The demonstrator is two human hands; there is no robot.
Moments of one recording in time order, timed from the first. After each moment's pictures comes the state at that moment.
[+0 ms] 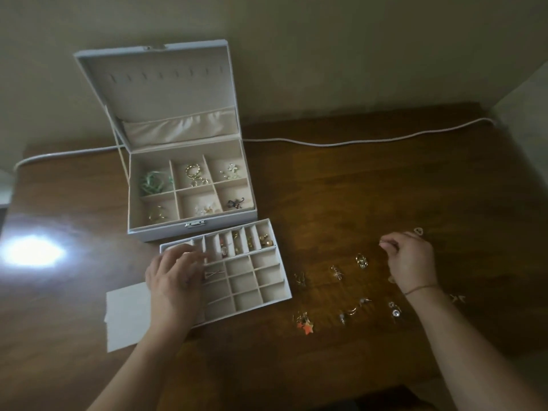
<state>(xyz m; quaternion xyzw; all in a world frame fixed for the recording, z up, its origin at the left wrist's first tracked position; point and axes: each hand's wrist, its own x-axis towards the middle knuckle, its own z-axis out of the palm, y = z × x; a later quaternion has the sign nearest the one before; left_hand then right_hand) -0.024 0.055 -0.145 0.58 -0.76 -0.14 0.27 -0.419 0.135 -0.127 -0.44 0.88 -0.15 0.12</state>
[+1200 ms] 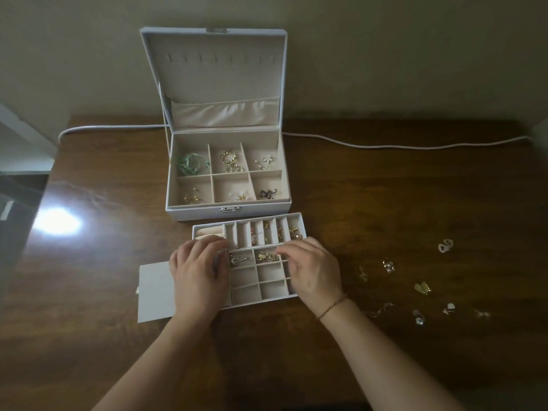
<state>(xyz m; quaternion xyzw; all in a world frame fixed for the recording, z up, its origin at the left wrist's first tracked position) -0.016 0.066 -0.141 0.63 -0.72 -0.16 0.25 -0.222 0.094 -0.116 -0.68 0.67 -0.25 0.16</state>
